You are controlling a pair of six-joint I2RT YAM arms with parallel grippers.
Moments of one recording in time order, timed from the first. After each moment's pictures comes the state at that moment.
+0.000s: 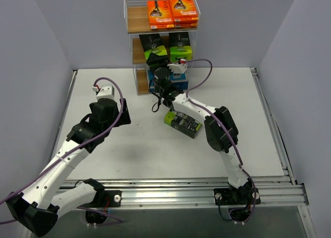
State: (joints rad) left arm -0.55 1.01 1.05 -0.63 -0.44 -0.46; right arm 0.71 2.20 1.80 0.52 0.74 1.05
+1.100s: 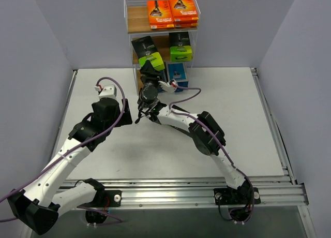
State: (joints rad) left arm -0.55 1.03 1.05 -0.63 -0.41 -0.46; right arm 0.86 2.32 1.81 0.97 1.13 1.00
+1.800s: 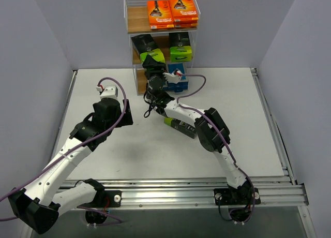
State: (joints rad) left arm -0.56 1.05 1.05 -0.63 -0.41 -0.46; right arm 0.78 2.30 1.81 0.80 0.90 1.12
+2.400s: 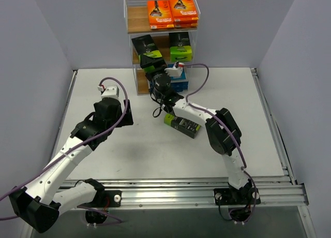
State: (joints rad) left arm -0.55 1.05 1.05 -0.63 -0.41 -0.44; right arm 0.73 2.14 1.66 0.67 0.56 1.16
